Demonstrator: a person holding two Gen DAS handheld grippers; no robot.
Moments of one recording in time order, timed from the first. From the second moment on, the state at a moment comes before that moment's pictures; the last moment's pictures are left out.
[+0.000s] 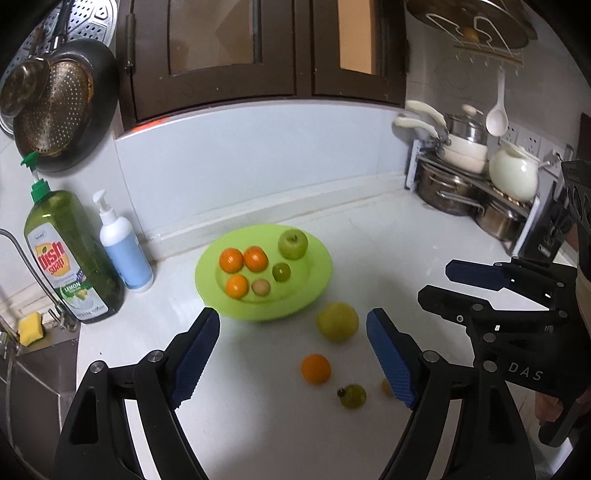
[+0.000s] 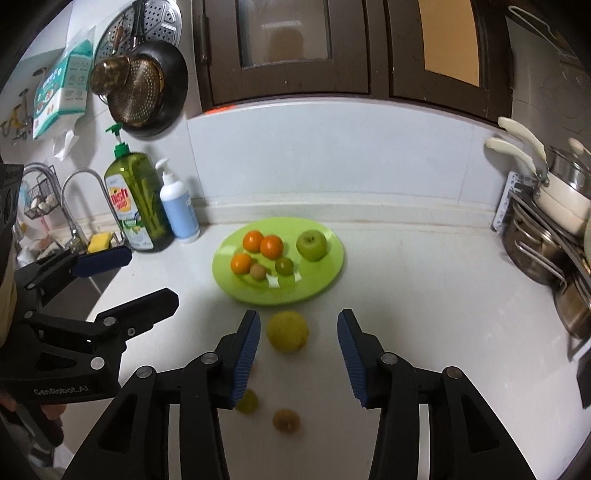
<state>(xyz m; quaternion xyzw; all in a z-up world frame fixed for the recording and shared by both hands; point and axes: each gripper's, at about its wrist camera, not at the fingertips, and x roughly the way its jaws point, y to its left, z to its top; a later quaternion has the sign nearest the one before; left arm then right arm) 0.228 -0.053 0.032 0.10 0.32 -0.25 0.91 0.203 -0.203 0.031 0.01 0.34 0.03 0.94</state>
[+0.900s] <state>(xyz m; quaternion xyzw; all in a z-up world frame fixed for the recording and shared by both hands) 0.221 -0.070 -0.063 0.15 0.39 -0.36 0.83 0.188 -0.193 -0.064 0.02 0.46 0.03 0.89</state>
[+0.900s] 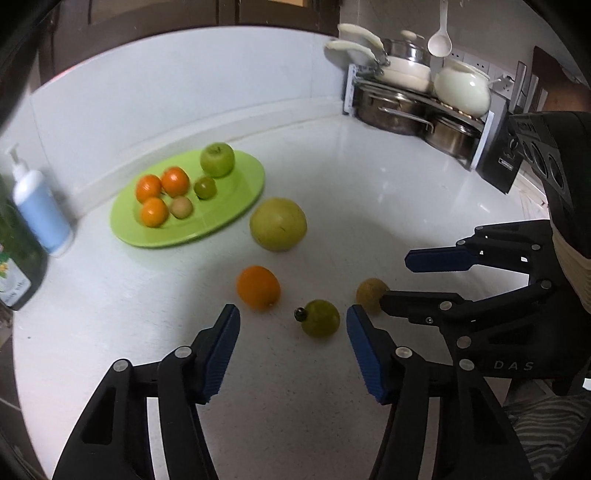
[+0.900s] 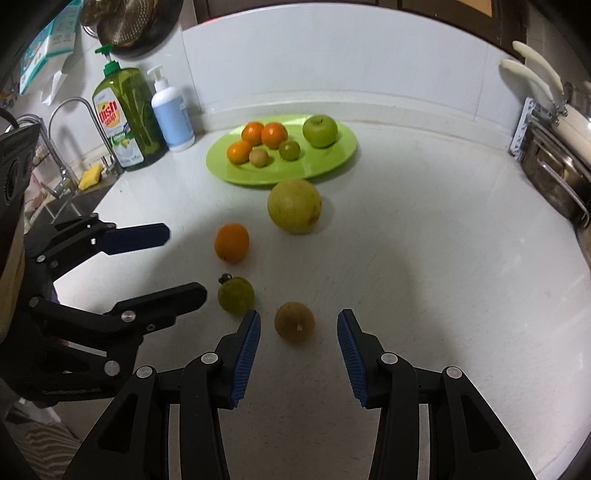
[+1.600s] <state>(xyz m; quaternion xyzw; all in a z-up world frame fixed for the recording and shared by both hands) 0.239 -0.093 -0.092 0.15 0.43 -0.40 0.80 0.203 -0.198 -0.085 0.04 0.48 0.03 0.88</state>
